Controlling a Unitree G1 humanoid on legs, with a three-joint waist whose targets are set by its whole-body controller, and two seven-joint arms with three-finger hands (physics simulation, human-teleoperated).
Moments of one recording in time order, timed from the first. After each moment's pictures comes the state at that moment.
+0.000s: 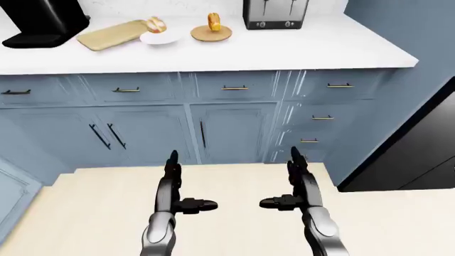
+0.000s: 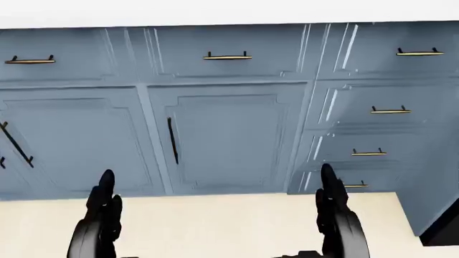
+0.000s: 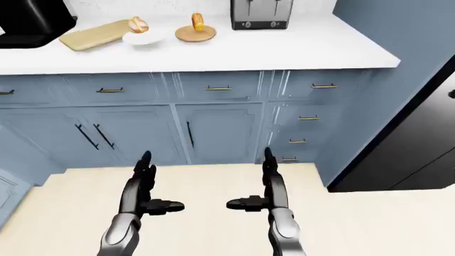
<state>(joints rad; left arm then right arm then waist) 0.03 0.02 0.04 0.09 -0.01 0.06 -0.04 0.03 -0.01 -0.04 0.09 0.01 0.06 0.04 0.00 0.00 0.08</state>
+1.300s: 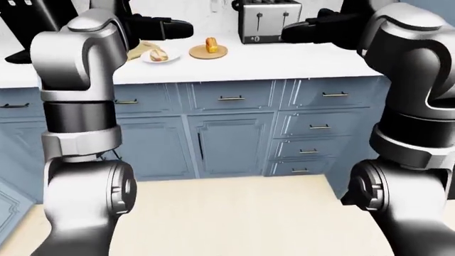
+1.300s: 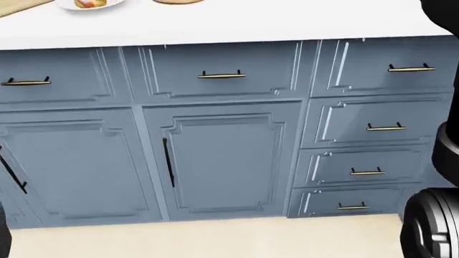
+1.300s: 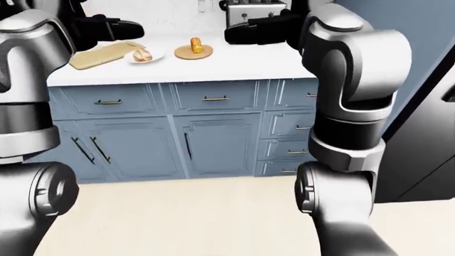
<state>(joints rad) -1.31 0.42 0.15 0.37 -0.19 0.94 0.05 -1.25 -0.39 -0.17 0.01 0.21 1.22 -0.02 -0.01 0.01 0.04</state>
